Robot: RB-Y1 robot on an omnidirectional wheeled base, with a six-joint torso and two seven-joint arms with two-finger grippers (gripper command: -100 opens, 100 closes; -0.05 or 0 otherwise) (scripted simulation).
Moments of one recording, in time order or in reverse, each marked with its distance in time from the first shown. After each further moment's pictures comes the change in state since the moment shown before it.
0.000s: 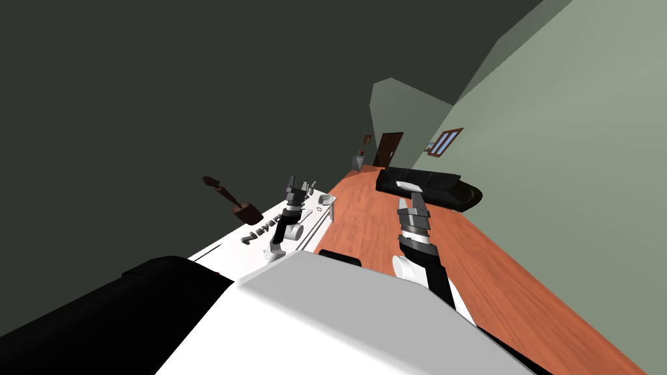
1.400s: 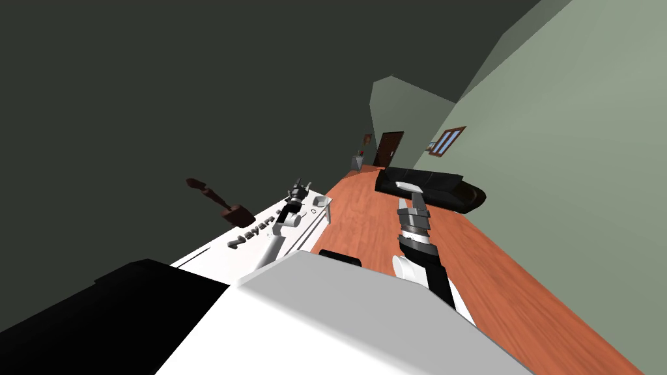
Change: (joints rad) left arm -0.191 0.130 0.106 0.251 0.154 0.339 0.151; right arm 0.000 0.000 0.000 0.000 0.000 0.000 0.000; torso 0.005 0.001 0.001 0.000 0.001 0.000
